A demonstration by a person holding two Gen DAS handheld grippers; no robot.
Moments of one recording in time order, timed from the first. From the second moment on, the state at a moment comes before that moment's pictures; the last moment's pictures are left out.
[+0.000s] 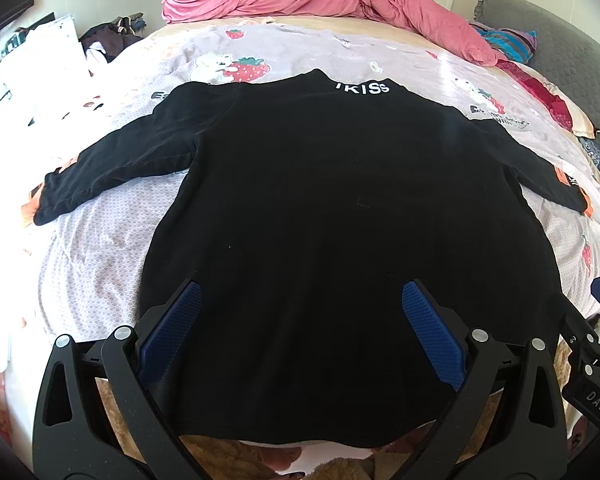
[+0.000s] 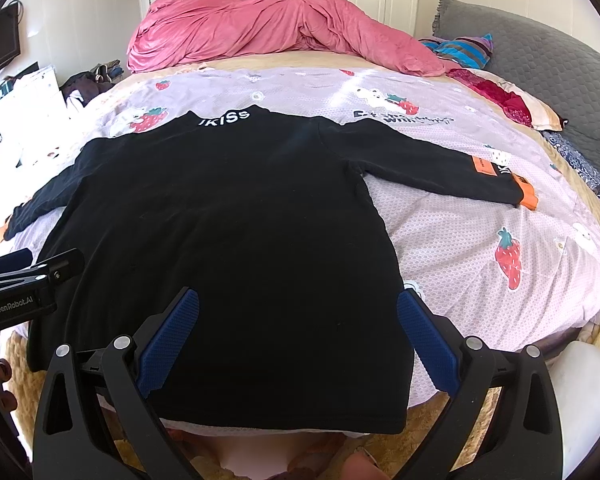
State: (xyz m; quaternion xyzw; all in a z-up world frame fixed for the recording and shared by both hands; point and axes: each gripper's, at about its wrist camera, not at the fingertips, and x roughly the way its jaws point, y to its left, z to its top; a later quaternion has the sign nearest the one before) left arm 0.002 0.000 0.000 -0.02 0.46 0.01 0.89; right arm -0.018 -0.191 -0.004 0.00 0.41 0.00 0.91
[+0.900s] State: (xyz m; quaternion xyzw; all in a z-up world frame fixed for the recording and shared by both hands) left arm 0.000 0.001 0.000 -0.02 0.46 0.01 0.89; right arm -0.018 -0.190 -0.003 0.00 0.41 0.00 0.91
